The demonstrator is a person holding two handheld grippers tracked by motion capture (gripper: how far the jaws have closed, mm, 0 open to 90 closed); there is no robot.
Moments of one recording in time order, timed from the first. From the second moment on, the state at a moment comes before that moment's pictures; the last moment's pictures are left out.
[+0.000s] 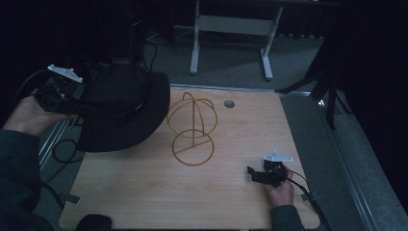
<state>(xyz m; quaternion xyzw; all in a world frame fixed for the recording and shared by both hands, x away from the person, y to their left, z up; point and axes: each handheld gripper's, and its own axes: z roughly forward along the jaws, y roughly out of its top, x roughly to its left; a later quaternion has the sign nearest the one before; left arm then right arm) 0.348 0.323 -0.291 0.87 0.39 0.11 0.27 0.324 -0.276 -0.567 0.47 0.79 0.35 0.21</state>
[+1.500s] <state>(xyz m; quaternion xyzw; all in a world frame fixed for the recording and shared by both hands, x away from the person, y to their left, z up) 0.346 0.313 -0.266 0.88 0.34 0.11 0.31 0.325 -0.276 -0.567 0.47 0.79 0.35 0.21</state>
